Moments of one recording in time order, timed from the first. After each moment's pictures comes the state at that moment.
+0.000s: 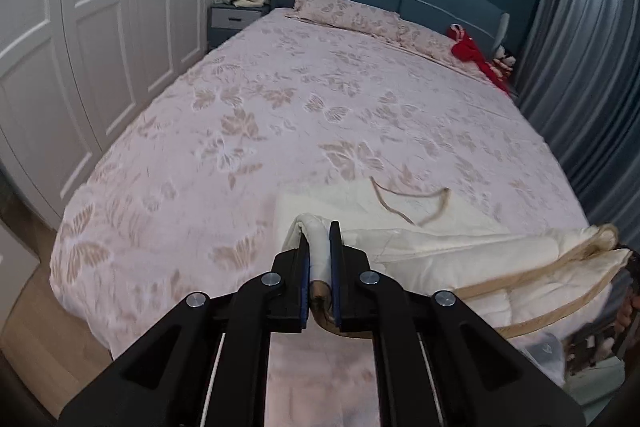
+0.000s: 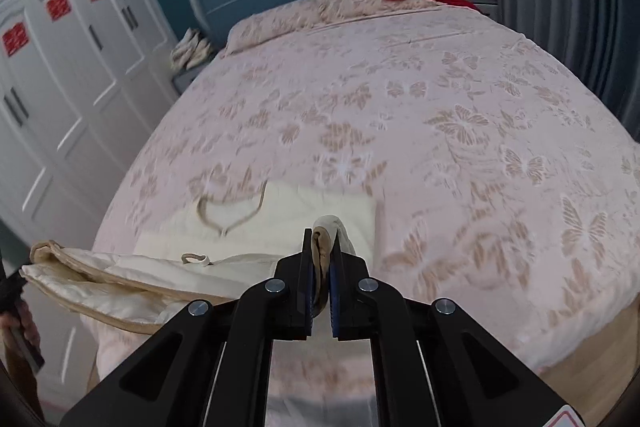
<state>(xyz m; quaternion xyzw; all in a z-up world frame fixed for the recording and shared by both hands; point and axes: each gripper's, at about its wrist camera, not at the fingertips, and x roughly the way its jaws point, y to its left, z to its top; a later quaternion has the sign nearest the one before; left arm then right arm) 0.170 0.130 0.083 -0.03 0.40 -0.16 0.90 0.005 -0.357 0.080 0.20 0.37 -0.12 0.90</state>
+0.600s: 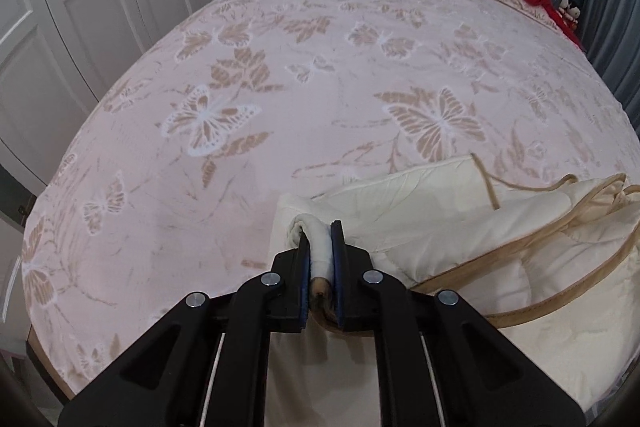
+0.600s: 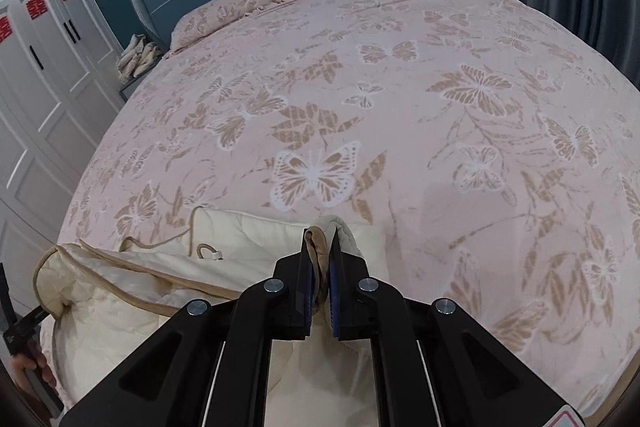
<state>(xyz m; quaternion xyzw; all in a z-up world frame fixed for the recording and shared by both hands) 0.309 0.065 -0.072 0.03 0.48 -0.07 0.87 0.132 -0.388 -0.044 0.23 0.39 -0.19 0.87</state>
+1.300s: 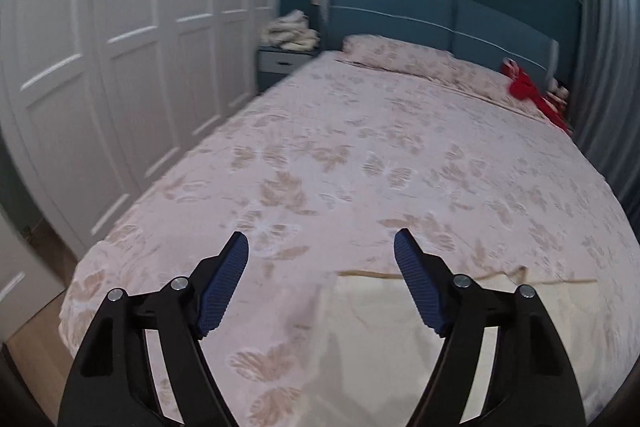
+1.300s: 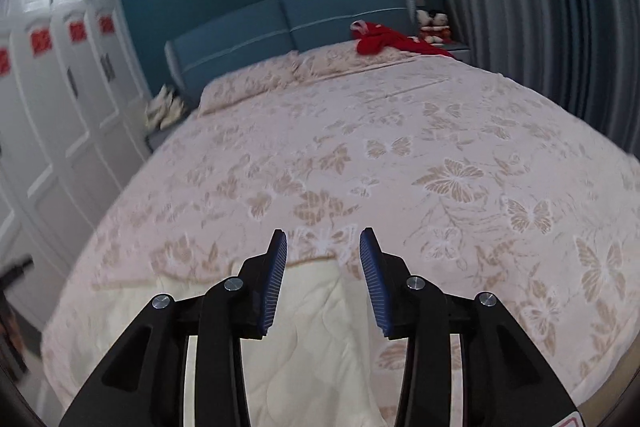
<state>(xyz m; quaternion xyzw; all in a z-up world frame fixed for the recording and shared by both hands) 0.258 0.102 0.064 -0.01 0.33 -0.08 0.94 0.064 -0.363 0.044 0.16 0.28 -0.18 0.93</state>
